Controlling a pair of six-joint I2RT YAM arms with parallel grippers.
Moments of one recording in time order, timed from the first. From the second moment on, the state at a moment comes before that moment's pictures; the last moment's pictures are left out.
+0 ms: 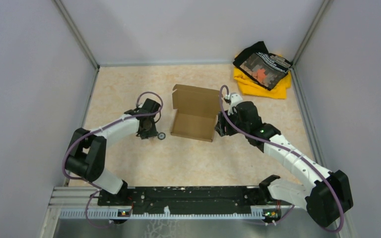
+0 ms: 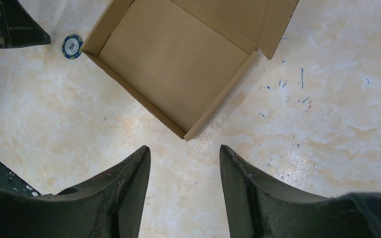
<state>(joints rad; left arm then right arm) -0.45 1.56 0.89 -0.55 -0.30 -0.64 0.53 1.06 0.75 -0.30 -0.13 0.22</state>
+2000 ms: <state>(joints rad) -0.58 1.67 0.97 -0.52 -0.31 -0.66 0.53 1.06 0.75 -0.30 -0.13 0.22</state>
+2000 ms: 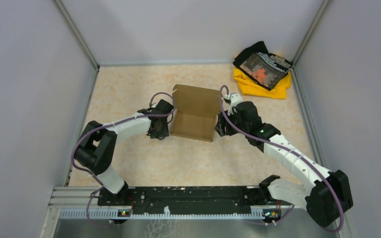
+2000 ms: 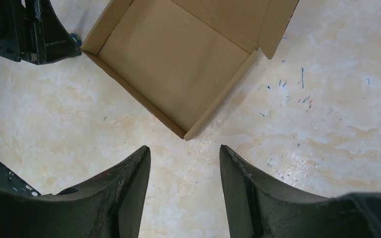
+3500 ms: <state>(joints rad) -0.58 1.63 0.97 -0.51 -0.33 -0.63 0.53 1.06 0.73 -0.30 -0.13 0.22</state>
